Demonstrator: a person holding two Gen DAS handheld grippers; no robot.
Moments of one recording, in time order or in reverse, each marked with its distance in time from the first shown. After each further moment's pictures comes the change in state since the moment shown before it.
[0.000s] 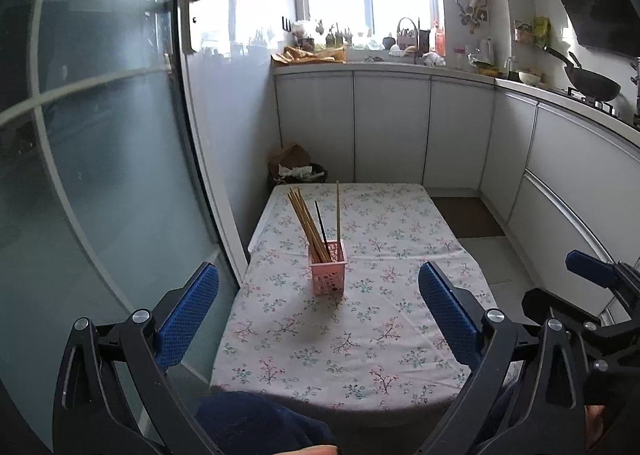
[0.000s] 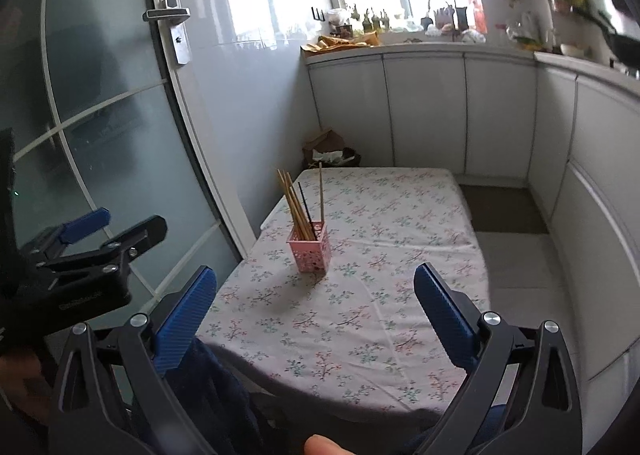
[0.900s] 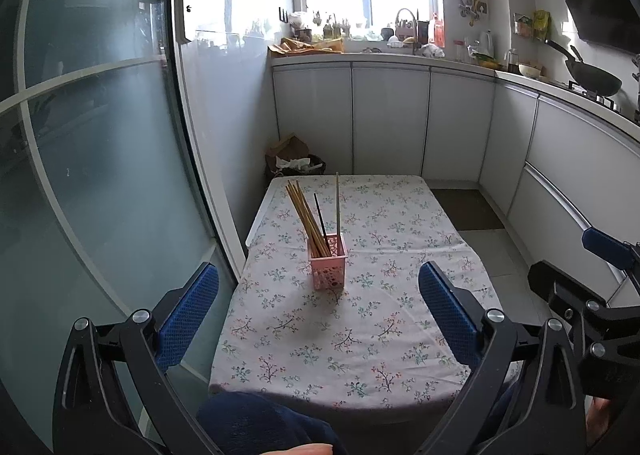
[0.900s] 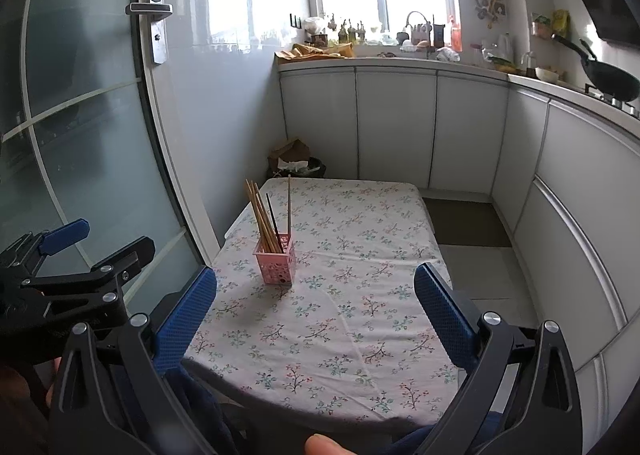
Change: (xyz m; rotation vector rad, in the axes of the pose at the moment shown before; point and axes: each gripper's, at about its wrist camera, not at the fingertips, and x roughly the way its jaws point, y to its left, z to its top) left arm 0.011 0.000 0.000 0.002 0.035 -0.009; right arm 0.006 0.011 0.011 -0.020 -0.017 -0.134
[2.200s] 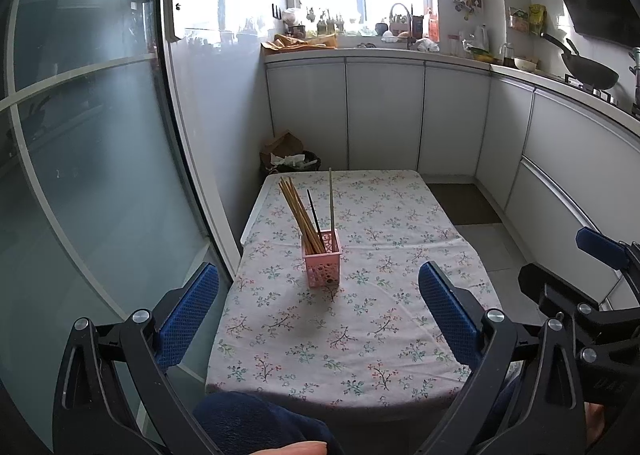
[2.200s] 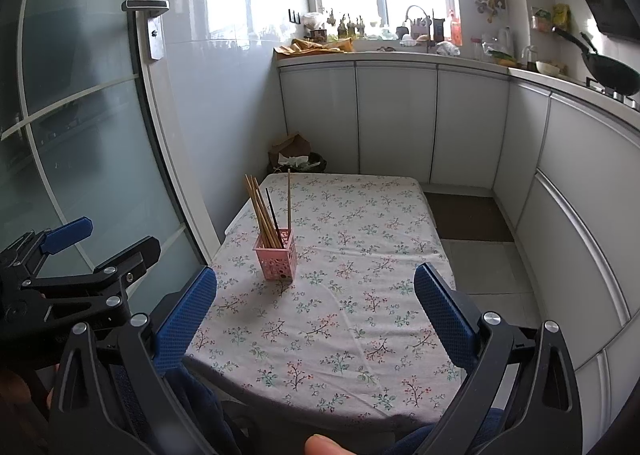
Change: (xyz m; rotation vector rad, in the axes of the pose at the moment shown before) left arm 0.006 -0.003 -0.003 0.016 0.014 -0.016; right arm 0.005 -0.002 -0.002 0.012 0.014 0.004
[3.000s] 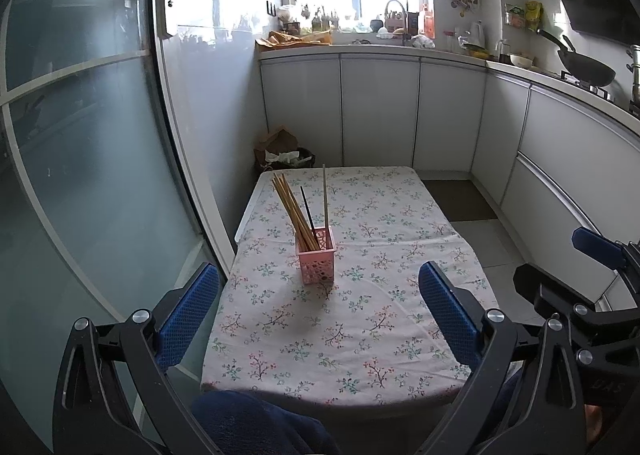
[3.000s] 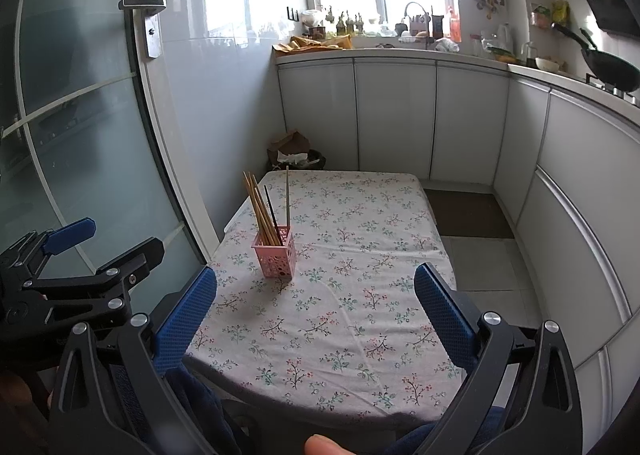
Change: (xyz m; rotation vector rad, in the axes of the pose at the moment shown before) left arm 0.004 0.000 -0.002 0.009 0.011 -0.022; right arm 0.005 0.000 -0.003 0.010 0.009 0.000
